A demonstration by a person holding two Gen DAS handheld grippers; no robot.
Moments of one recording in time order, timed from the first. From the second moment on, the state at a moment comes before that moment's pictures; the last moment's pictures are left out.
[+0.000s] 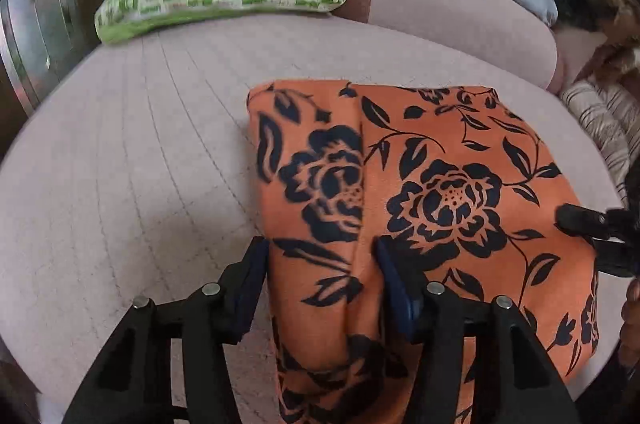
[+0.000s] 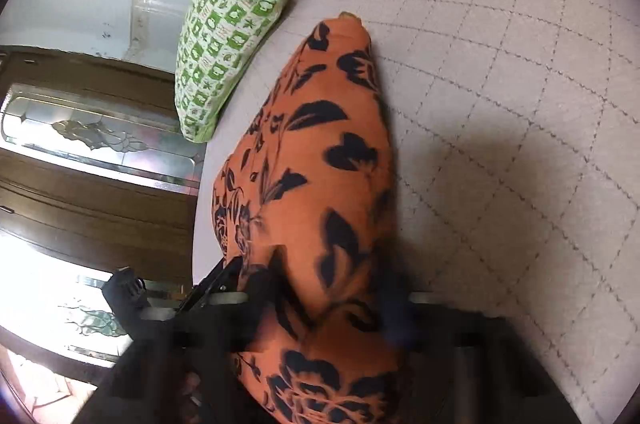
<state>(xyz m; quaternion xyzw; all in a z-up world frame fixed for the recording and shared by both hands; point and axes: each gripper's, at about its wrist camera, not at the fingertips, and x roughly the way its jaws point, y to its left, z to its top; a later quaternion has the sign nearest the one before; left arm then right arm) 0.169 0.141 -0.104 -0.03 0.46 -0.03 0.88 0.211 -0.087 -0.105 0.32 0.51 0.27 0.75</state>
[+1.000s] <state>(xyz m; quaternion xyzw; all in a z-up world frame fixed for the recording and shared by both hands) 0.170 0.150 -0.110 -0.07 0.46 -0.05 0.88 0.239 -0.080 -0.081 0.30 0.49 0.21 0.79</state>
